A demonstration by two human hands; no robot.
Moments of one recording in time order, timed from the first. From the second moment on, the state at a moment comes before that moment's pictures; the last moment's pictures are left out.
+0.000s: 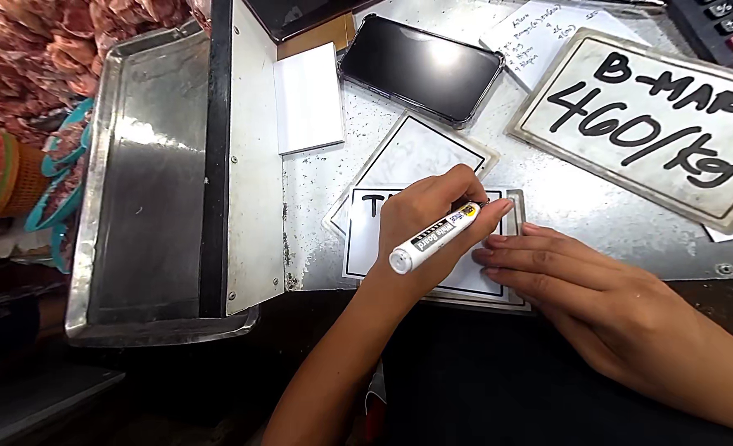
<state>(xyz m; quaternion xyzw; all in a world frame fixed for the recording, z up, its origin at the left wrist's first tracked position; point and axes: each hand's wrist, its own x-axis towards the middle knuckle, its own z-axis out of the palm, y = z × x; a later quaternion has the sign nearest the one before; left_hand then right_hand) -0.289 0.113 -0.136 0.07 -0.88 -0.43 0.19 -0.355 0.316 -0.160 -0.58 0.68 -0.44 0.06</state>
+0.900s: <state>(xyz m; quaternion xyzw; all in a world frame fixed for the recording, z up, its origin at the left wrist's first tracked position) -0.238 0.096 -0.136 0.22 -0.62 -0.63 0.41 -0.325 0.280 -0.123 -0.72 0.65 -0.27 0.01</state>
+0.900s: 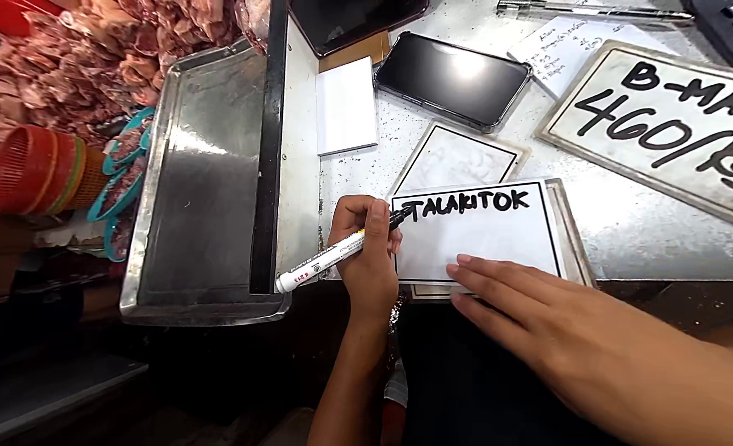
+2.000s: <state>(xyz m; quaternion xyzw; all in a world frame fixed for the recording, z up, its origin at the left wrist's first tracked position) -0.224 0.095 -0.142 0.26 -0.77 -0.42 0.39 -0.322 0.277 -0.128 -0.70 0.66 -0.27 0.04</state>
